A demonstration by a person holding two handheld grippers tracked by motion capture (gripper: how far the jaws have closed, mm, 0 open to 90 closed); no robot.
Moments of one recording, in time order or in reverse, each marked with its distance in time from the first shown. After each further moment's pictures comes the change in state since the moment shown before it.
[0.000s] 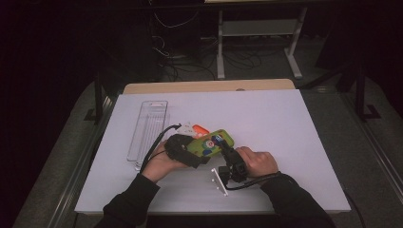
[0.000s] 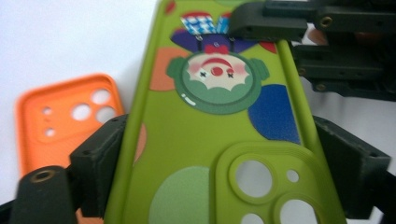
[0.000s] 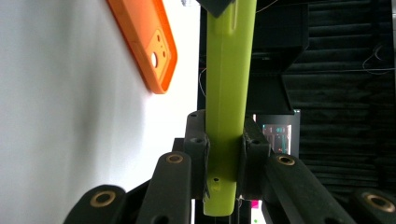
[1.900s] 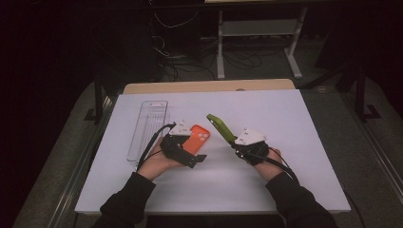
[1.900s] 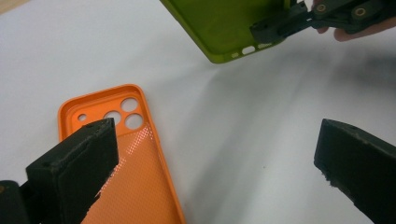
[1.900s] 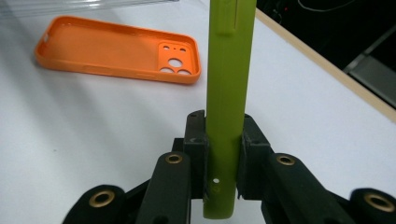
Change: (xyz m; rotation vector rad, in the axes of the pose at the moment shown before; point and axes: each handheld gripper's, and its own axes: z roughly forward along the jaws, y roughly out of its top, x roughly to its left) left arm 0.008 -0.004 -0.009 -0.054 0.049 0.033; right arm -0.045 -0.065 0.014 0.083 0.495 1.094
